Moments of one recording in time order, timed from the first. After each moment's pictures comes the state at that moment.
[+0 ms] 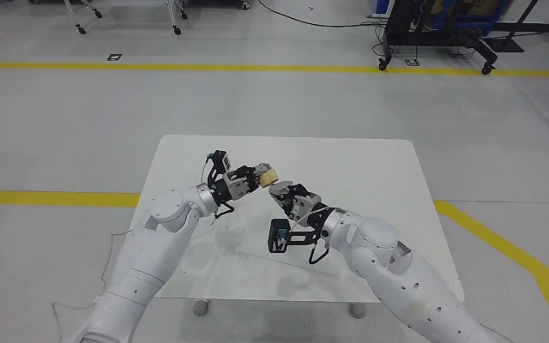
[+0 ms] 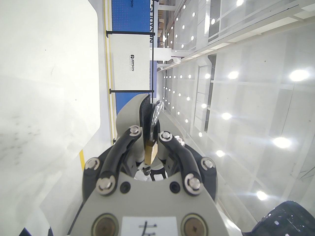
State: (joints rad) left arm 1.03 -1.22 -1.09 -1.27 -0.61 -0.02 -0.82; right arm -1.27 -1.10 0.95 -1.88 -2.19 -0.37 0.01
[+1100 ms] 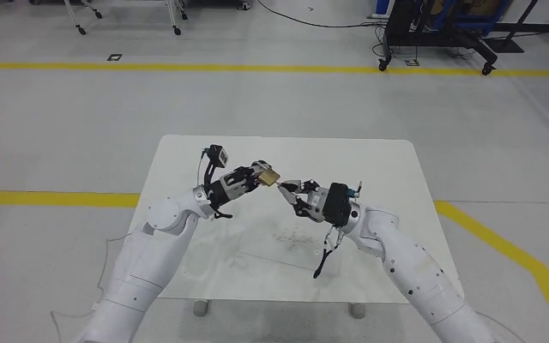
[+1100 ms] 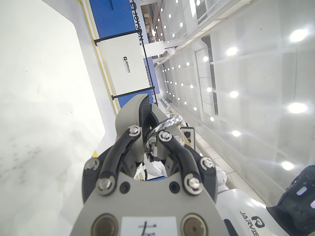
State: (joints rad) left arm 1.08 -1.22 -1.13 -1.34 -0.53 -0.24 -0.84; right arm -1.20 -1.14 1.02 -1.48 -1.34 -0.67 -0.52
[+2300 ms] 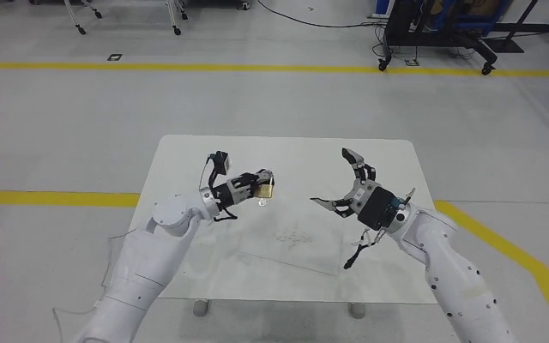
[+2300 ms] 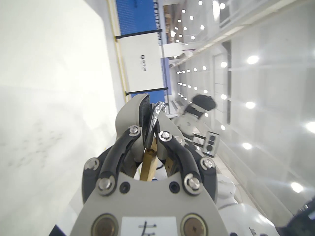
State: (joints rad) left arm 1.05 -1.22 -1.08 -1.31 -0.35 -0.03 -0.76; right arm -1.43 -1.07 1.36 -1.80 -1.57 -0.58 -0.46
